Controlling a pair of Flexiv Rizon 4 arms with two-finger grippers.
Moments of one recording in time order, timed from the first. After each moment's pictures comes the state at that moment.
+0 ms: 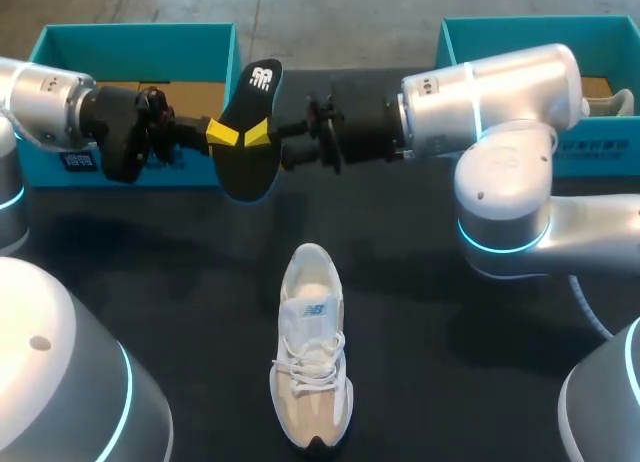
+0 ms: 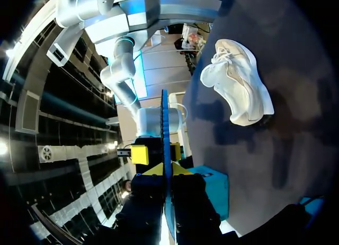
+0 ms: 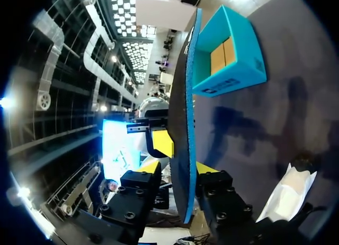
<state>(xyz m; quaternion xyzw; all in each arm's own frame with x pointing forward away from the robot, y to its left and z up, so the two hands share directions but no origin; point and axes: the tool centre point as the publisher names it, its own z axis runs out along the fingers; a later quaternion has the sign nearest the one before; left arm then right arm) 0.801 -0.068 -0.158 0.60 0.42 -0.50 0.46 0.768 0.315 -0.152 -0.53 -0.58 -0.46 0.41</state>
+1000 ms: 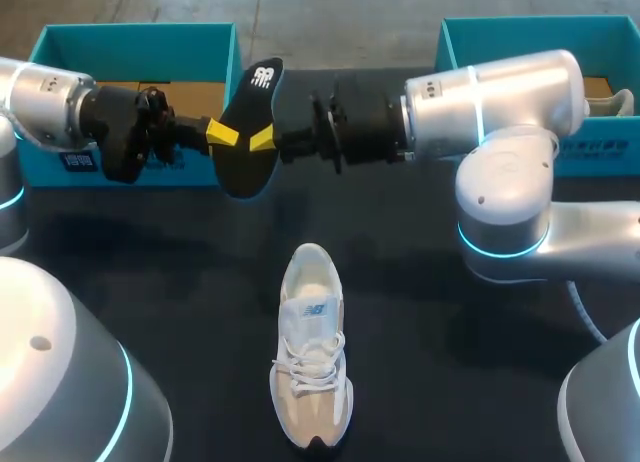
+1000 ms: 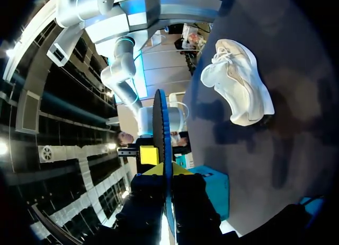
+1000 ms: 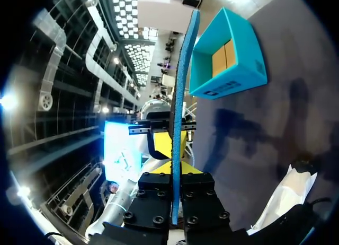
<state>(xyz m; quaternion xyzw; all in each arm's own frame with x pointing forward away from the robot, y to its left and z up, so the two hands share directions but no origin) 0.801 -0.069 -0.158 0.60 0.42 -0.50 0.46 0.770 0.312 -0.151 -0.53 -0.57 -0.47 0.41</state>
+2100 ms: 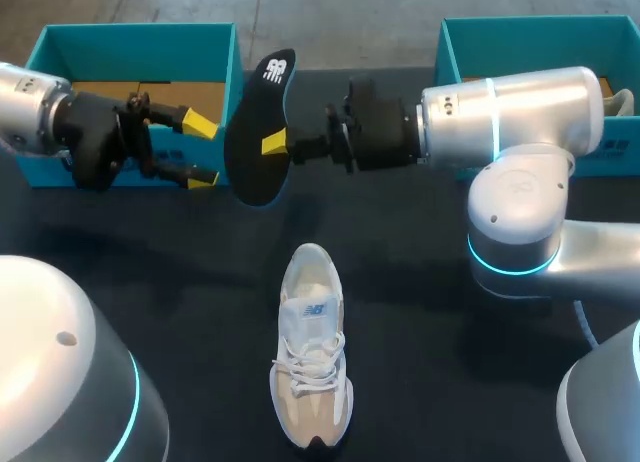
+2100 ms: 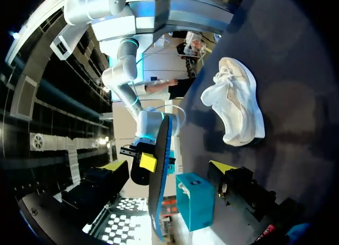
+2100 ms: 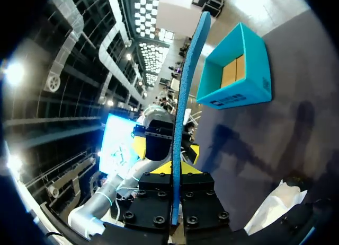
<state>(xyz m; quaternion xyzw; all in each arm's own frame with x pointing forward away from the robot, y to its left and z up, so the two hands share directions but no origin) 0.770 -0.040 -0.160 0.59 0.47 -0.51 0.41 0.762 0.296 -0.151 -0.48 -0.60 -0.53 0.36</state>
